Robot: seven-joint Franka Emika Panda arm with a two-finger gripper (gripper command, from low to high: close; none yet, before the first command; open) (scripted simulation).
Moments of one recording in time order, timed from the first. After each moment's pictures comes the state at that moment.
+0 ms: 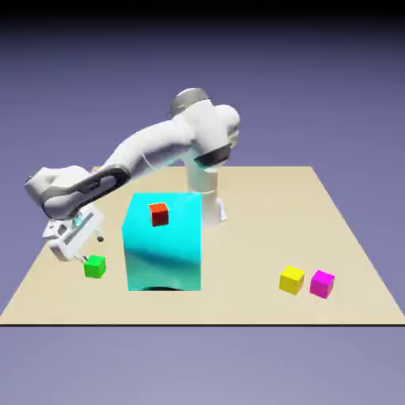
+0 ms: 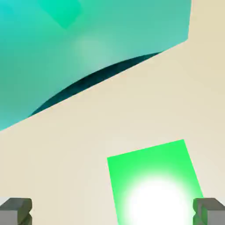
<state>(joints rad) 0.29 1.19 -1.33 -2.14 1.28 1.51 -2.18</state>
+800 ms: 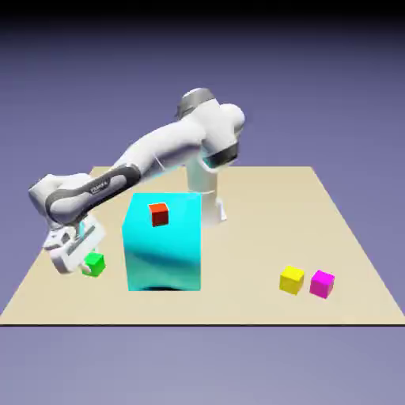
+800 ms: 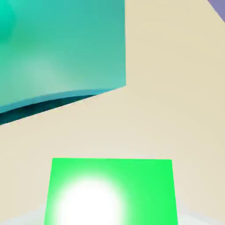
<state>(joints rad) 0.31 1.00 -1.18 -2.07 1.32 1.72 -1.96</state>
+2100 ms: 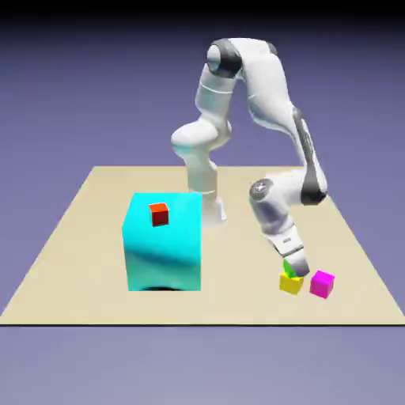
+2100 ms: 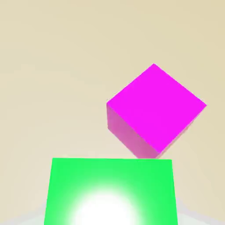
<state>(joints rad) 0.85 0.28 -0.30 -2.44 1.13 2.59 -1.43</state>
